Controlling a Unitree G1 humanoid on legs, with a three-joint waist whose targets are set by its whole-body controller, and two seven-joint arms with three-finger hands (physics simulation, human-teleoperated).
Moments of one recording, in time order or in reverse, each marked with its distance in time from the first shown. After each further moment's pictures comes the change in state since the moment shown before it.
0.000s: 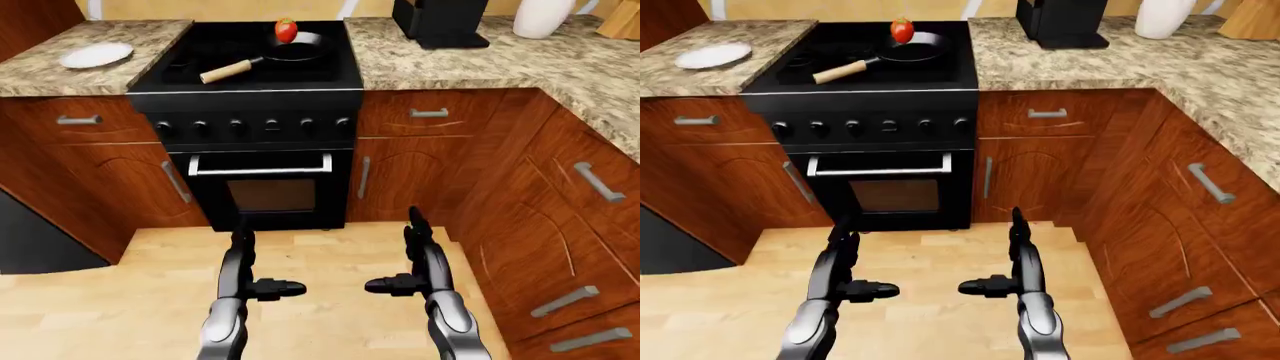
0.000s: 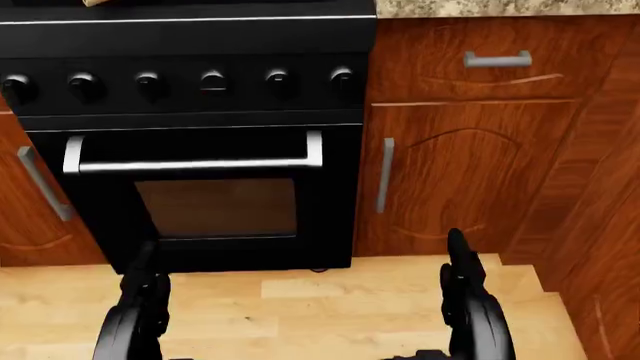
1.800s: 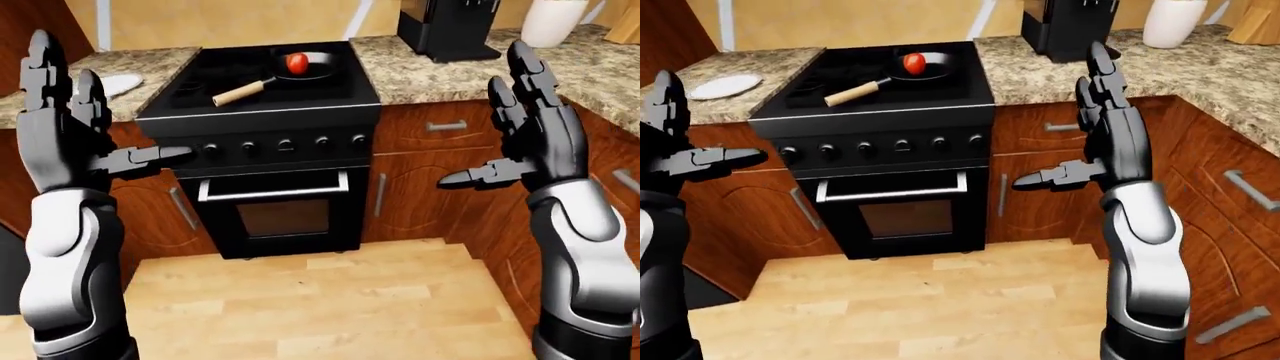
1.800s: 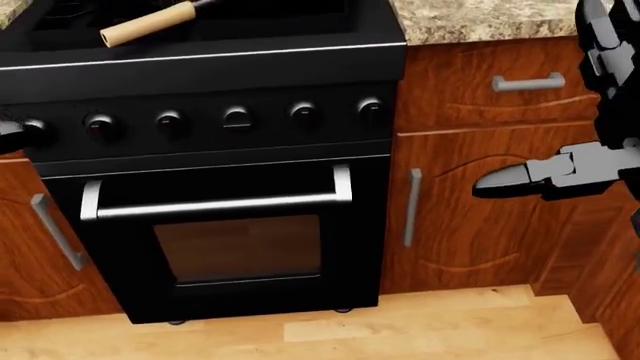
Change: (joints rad) left arm -0.452 0.405 0.363 -0.379 -0.314 0.278 0.102; right arm -0.441 -0.350 -0.267 -0.481 0.131 0.403 0.157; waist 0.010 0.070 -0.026
